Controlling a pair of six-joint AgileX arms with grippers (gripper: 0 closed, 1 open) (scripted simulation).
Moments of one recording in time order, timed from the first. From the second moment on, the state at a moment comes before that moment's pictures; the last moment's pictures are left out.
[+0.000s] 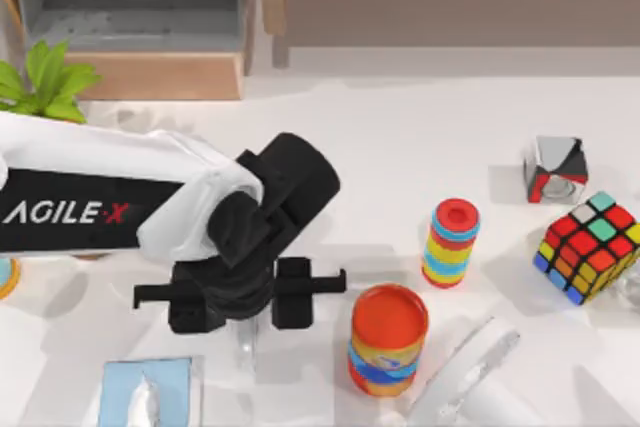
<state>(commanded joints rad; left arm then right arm) -0.74 1.82 0.98 -0.59 -0.14 -0.75 0.00 0.00 0.00 0.00 0.00 0.00</state>
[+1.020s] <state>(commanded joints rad) -0.70 1.80 1.00 -0.64 -0.15 -0.74 0.00 0.00 0.00 0.00 0.00 0.00</state>
